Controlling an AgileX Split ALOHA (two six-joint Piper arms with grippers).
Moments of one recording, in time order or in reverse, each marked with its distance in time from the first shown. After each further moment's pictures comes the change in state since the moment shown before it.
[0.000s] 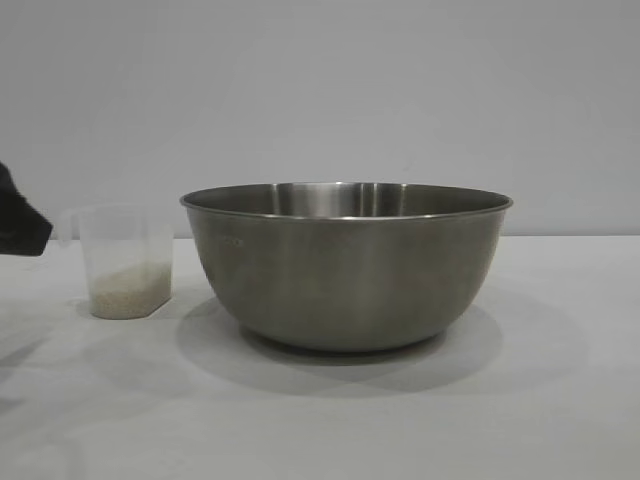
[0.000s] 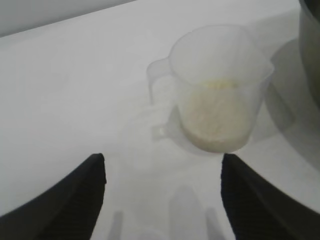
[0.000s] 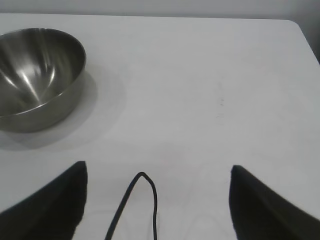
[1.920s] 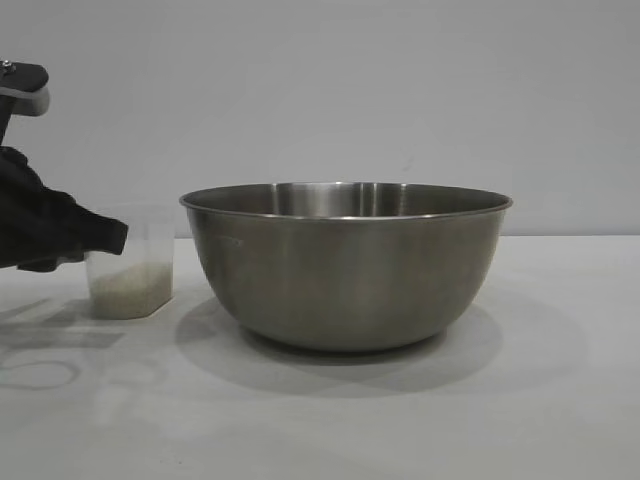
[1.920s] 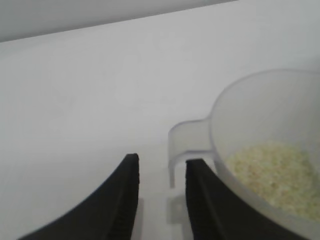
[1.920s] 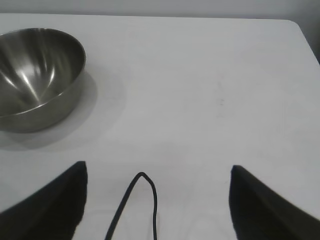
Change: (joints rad) left arm 0.025 0.248 -0.290 -0.144 -0.002 -0.002; right arm 0.000 0.000 0.000 0.000 0.000 0.000
